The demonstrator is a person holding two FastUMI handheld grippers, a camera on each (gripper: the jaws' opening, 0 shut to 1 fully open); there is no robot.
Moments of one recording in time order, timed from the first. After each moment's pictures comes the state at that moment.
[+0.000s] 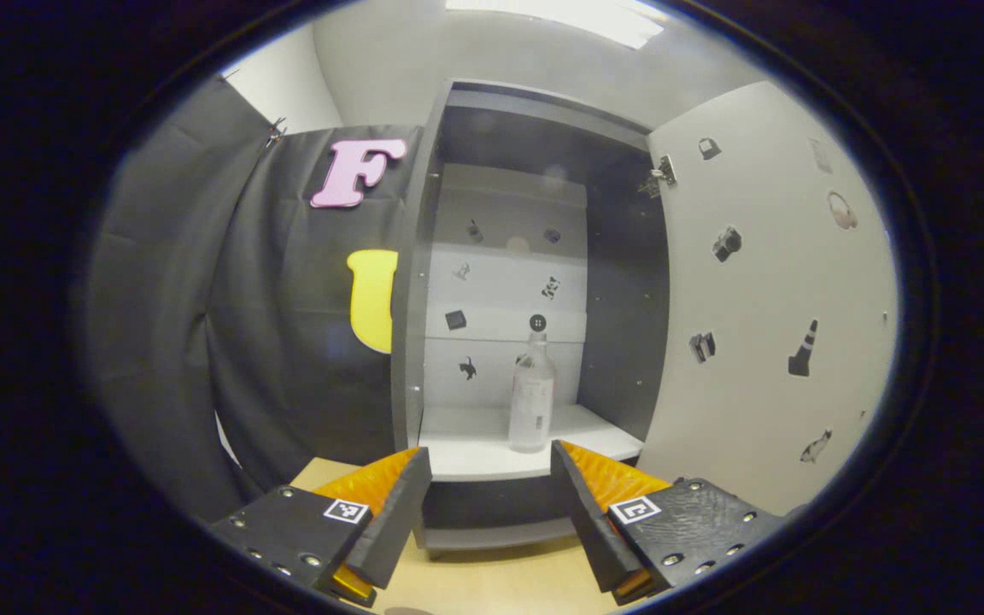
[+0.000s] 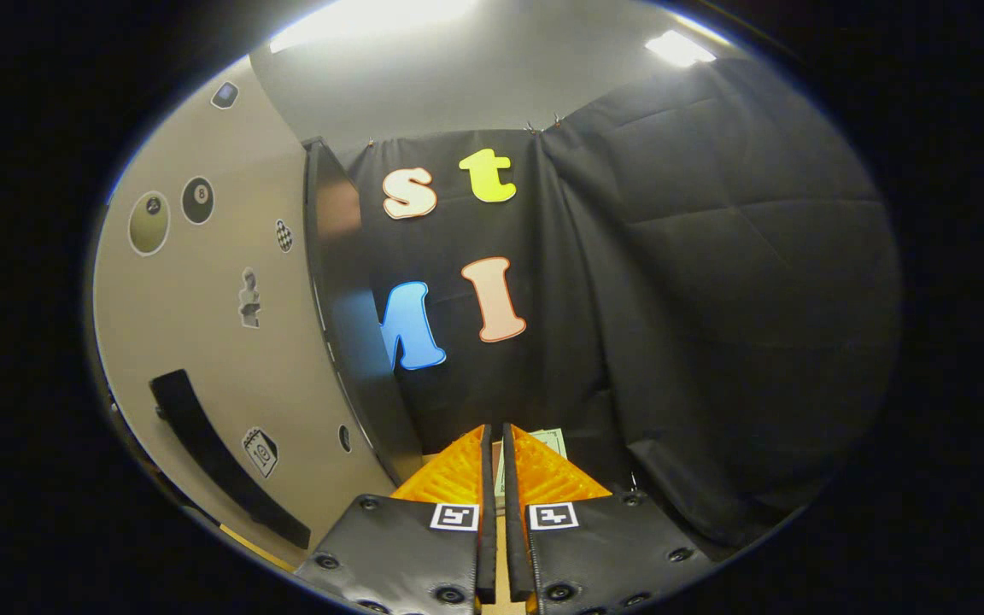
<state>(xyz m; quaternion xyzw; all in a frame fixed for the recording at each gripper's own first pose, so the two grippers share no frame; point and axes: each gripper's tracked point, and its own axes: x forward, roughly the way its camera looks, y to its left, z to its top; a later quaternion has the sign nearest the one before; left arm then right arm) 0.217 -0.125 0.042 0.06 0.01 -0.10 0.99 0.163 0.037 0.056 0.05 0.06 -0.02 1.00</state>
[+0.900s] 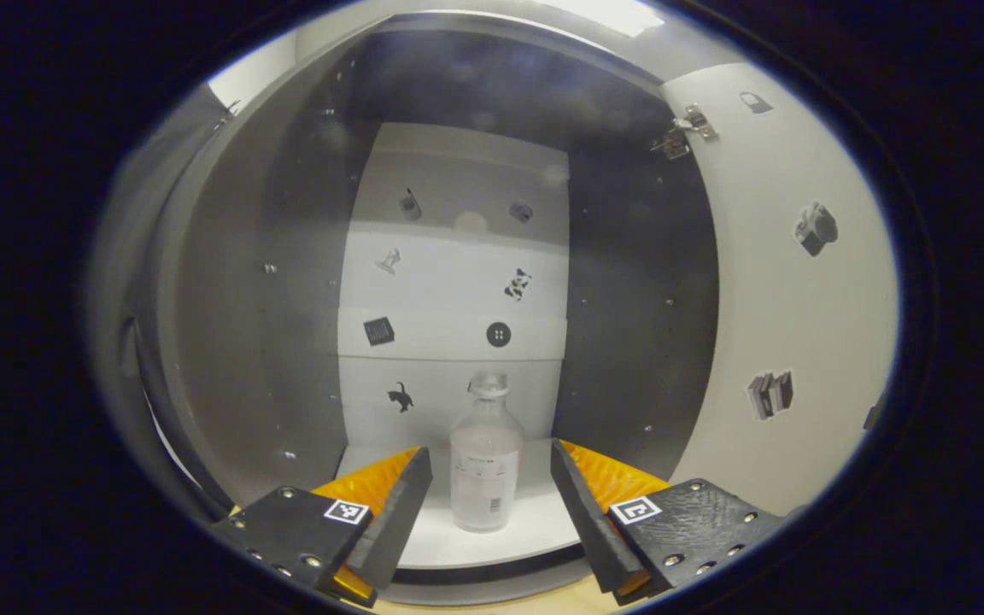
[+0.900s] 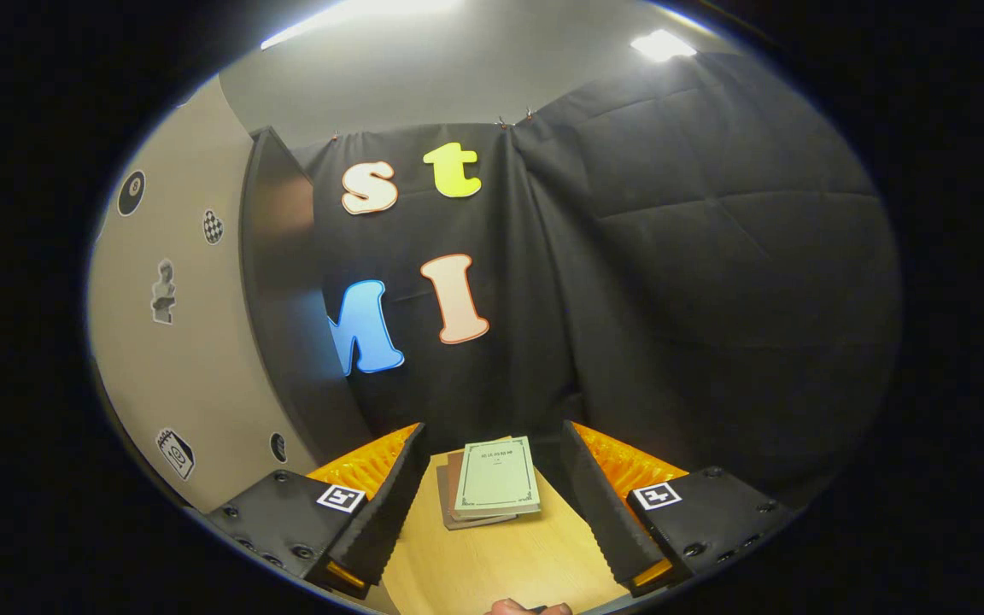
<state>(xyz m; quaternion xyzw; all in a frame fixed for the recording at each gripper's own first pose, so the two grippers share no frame) 0.375 -0.210 0.020 0.04 0.05 -0.16 0.99 0.180 0.003 0.044 0.05 0.07 -0.07 0.99</state>
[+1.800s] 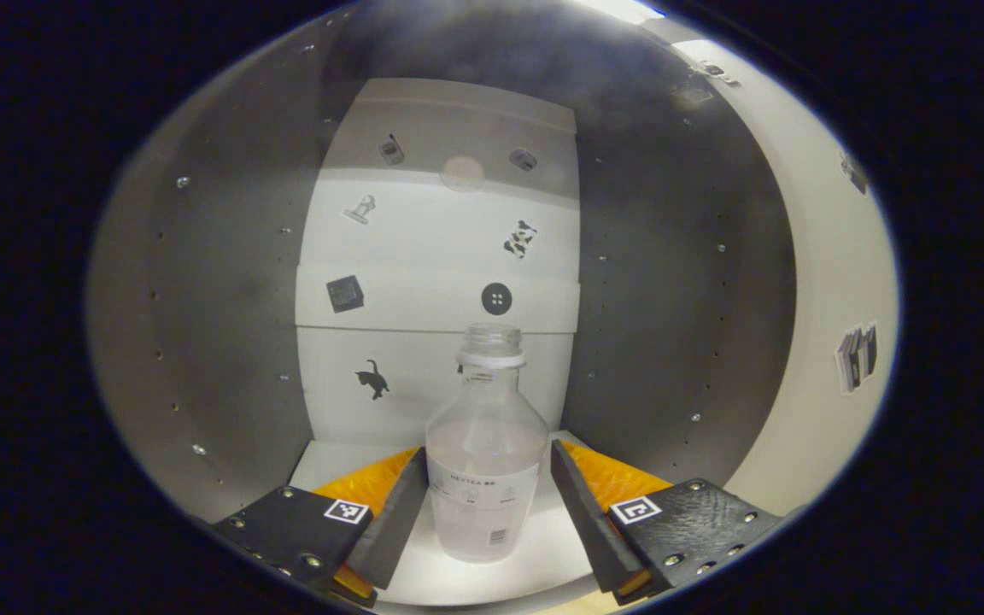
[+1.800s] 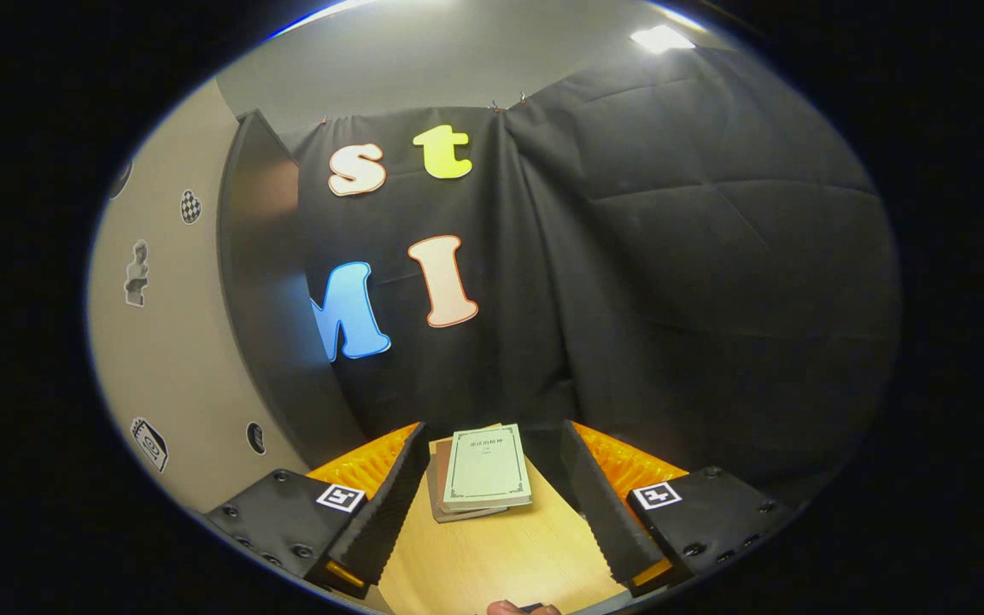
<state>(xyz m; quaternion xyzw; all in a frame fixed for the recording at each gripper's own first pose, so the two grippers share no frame) 0.446 -0.229 -0.022 0.05 0.06 -0.17 0.98 0.181 -0.001 0.033 0.05 0.09 -0.09 0.99</state>
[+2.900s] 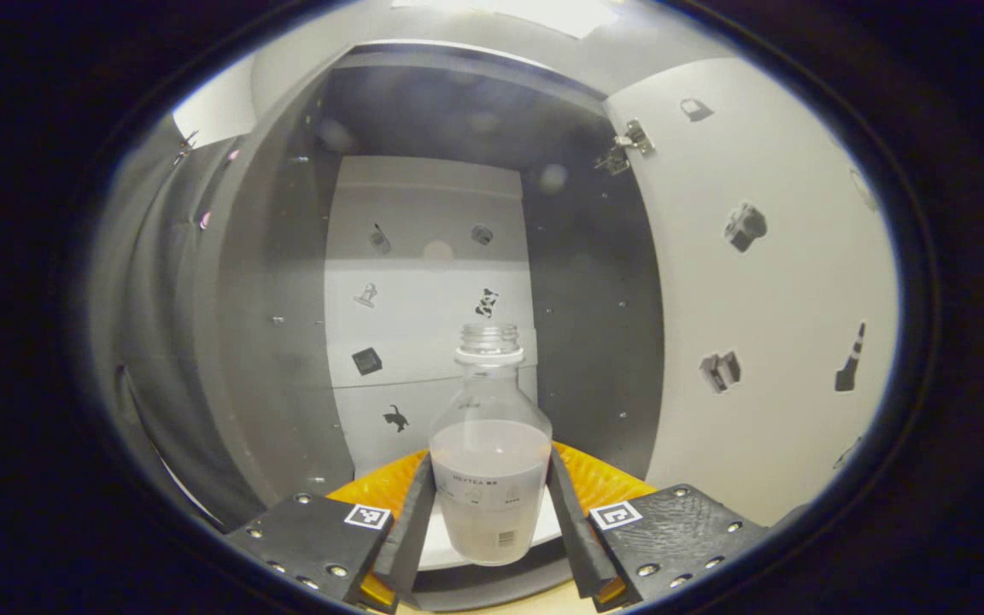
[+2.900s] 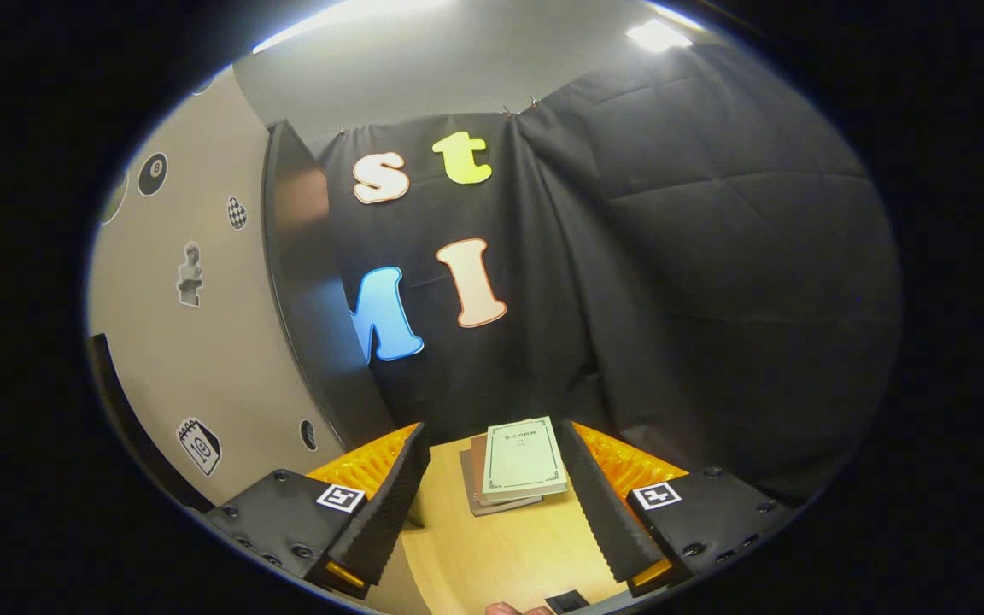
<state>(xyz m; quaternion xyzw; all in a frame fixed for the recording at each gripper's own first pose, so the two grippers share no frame) 0.315 -0.181 0.056 0.11 0.00 -0.22 0.97 0.172 0.032 0.037 0.07 0.08 -0.05 0.99</state>
